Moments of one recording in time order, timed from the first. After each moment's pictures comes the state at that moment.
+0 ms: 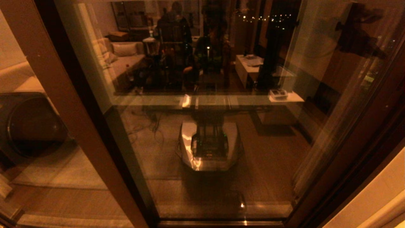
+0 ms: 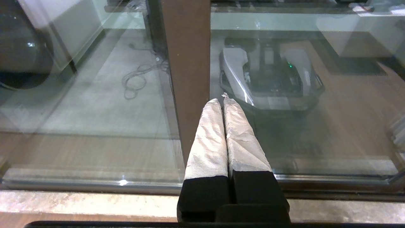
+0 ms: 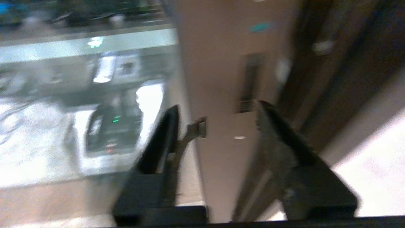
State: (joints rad) left arm 0.00 0.00 -0.01 0.03 0.00 0.01; right arm -0.62 1.52 -1.32 -0.08 0.52 -0.06
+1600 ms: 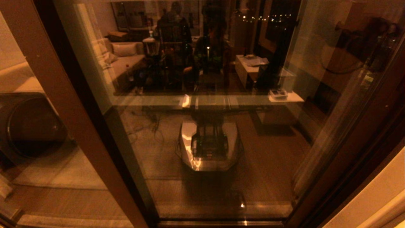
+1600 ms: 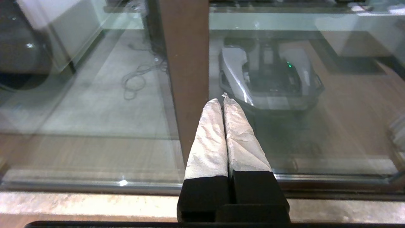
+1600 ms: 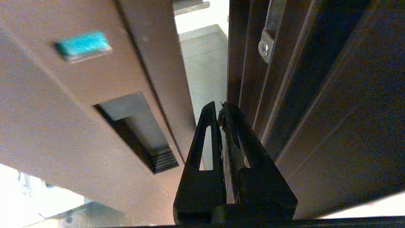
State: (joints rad) left arm 0.00 0.00 -0.01 0.03 0.00 0.01; right arm -0.57 1.80 -1.47 -0.17 0.29 0.00
